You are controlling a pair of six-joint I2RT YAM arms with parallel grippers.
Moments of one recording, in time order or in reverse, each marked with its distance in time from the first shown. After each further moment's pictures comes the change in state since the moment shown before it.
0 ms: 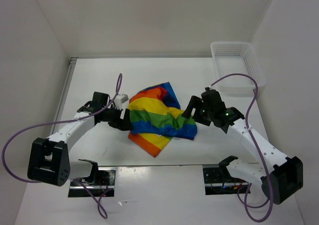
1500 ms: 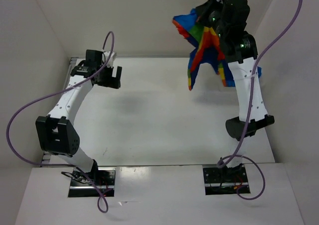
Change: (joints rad) left arm 0.038 0.335 0.765 -0.246 -0.522 0.003; right arm -0.203 0.820 1.680 -0.033 0.138 -0.282
